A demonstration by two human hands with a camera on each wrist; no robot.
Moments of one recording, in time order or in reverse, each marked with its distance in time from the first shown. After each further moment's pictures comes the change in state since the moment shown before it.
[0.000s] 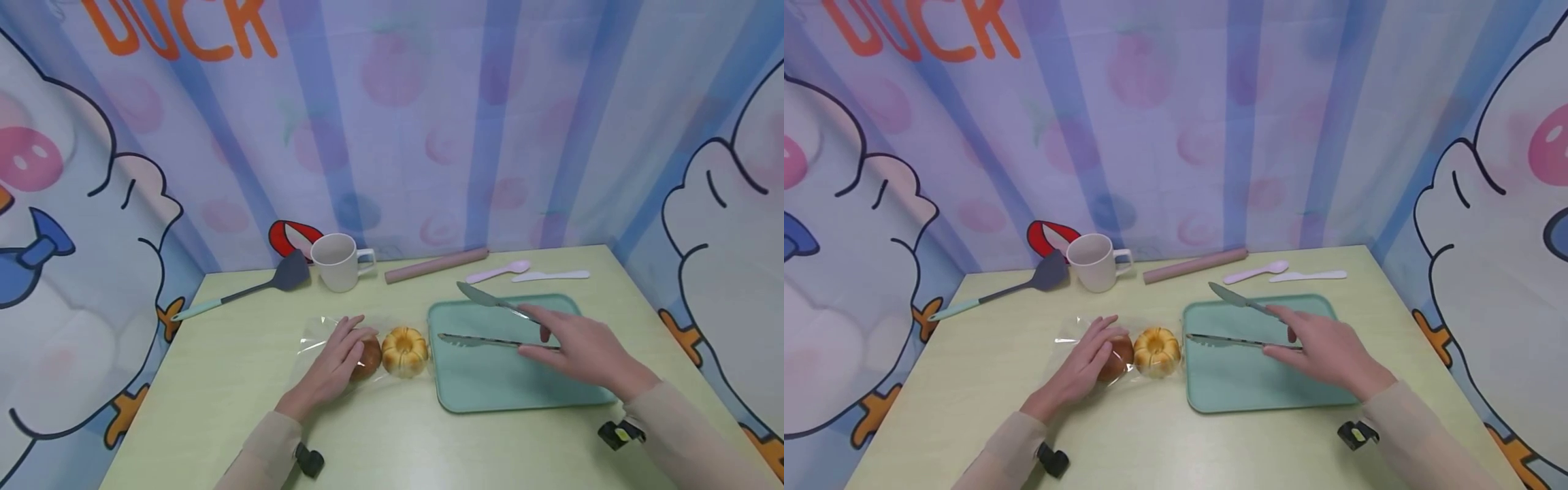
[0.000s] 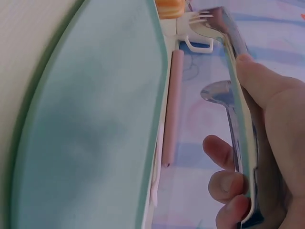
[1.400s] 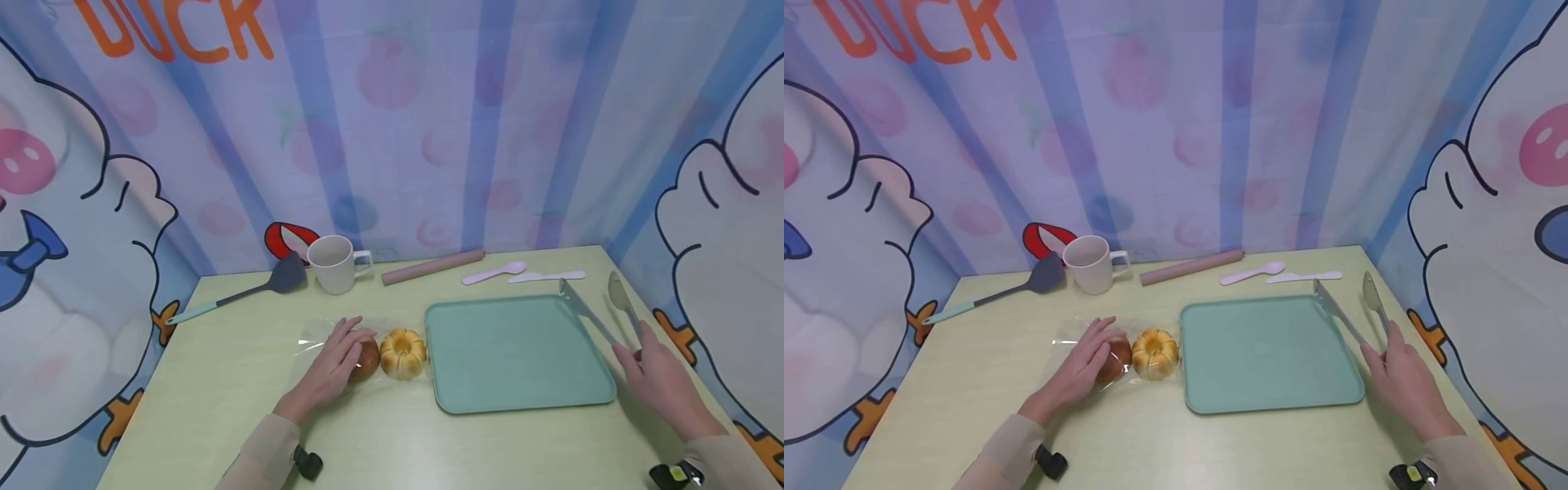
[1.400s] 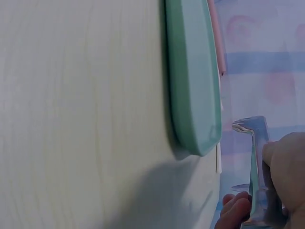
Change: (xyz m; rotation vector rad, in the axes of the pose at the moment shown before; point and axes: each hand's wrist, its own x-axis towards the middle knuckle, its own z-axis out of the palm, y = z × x) left_hand 0.002 0.001 0.001 -0.003 -0.011 -0.013; right_hand -0.081 0.103 0.025 0.178 0.124 0.457
